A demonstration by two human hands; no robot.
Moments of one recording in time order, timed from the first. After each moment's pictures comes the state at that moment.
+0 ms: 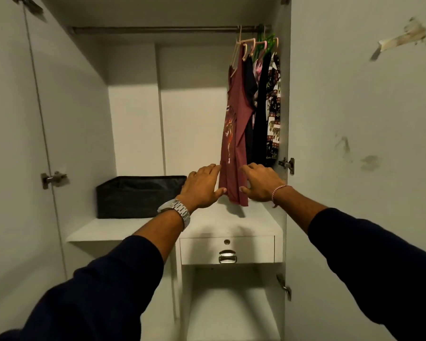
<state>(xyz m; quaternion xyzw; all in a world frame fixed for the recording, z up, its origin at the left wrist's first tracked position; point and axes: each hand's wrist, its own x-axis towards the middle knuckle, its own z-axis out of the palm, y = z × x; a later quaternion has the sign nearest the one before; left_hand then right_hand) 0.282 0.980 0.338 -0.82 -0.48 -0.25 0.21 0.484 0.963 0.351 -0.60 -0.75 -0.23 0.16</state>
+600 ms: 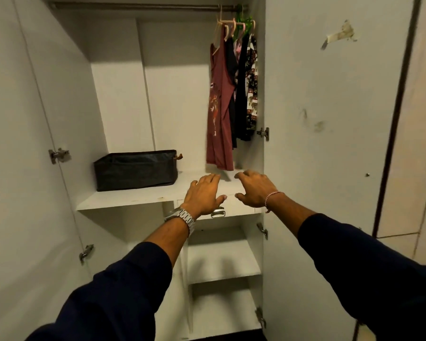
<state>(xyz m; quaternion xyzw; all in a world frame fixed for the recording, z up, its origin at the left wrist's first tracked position) 0.258 0.833 0.248 -0.85 -0.47 -0.19 0.14 0.443 0.798 0.260 -0.65 -0.73 -0.17 0.14</state>
